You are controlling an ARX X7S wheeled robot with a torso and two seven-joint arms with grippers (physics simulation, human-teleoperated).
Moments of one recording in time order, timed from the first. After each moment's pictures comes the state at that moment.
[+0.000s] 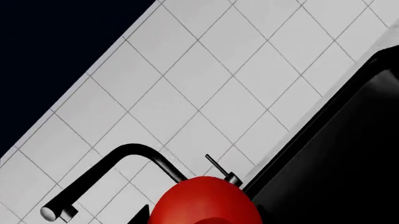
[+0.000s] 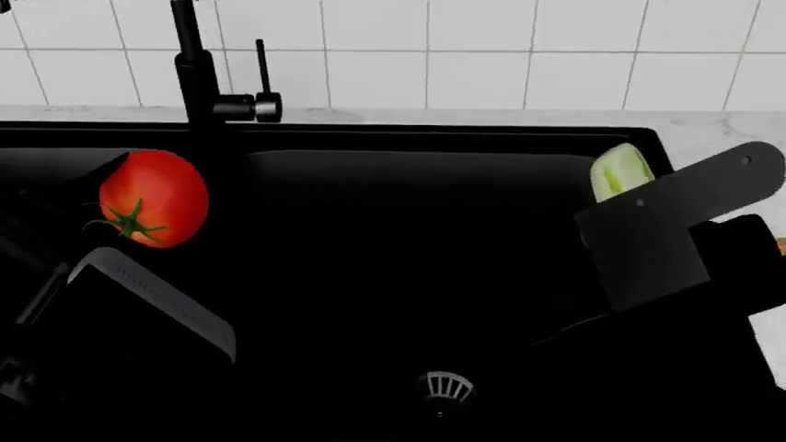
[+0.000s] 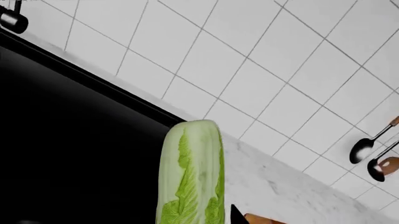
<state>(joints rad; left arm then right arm) -0.63 -0.48 0.61 0.50 0.18 -0.77 -0.03 0.82 0.71 -0.31 -0.60 0.75 1.36 0.46</state>
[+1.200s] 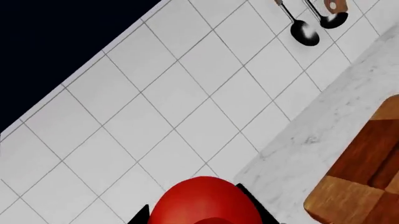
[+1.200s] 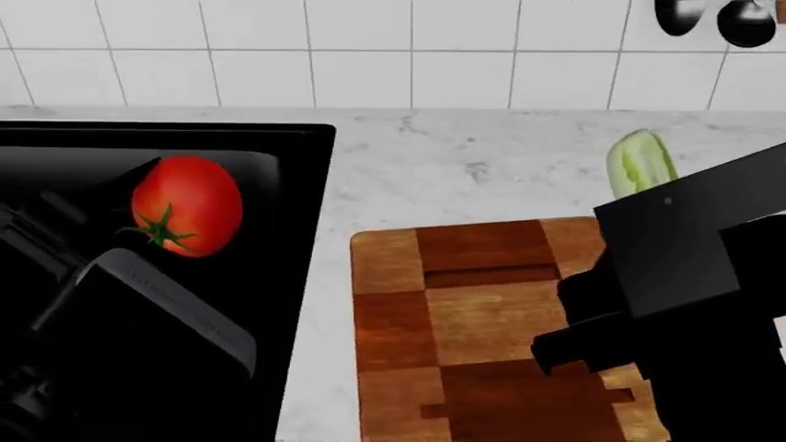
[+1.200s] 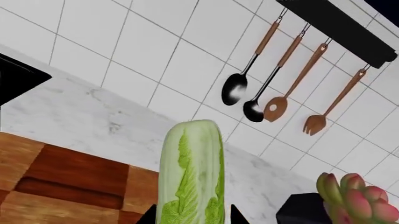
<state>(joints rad) -0.65 -0.42 0.61 0.60 0.13 -0.88 0.00 0.81 0.69 -0.19 -0.69 0.87 1.45 0.56</state>
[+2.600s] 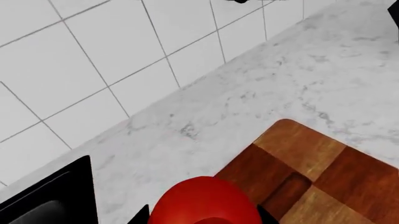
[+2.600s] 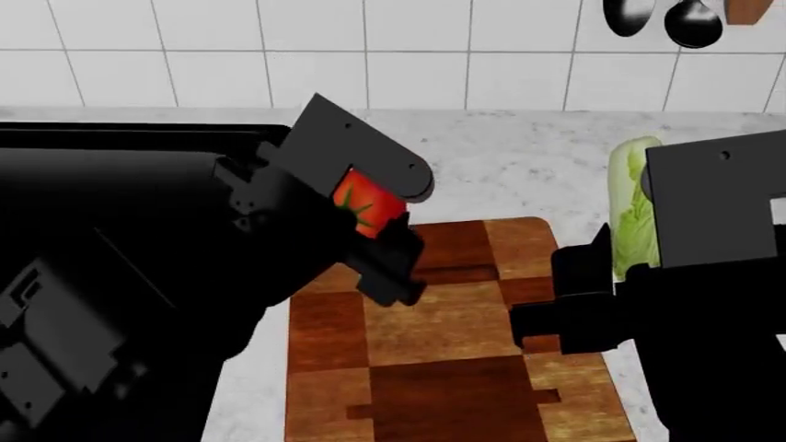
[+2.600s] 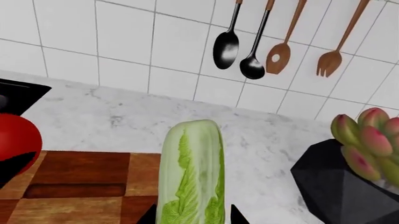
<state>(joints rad) -1.18 -0.04 0.72 -0.29 -0.56 -0.98 -0.18 0.91 0.66 -0.08 -0.45 1.58 1.40 1.11</state>
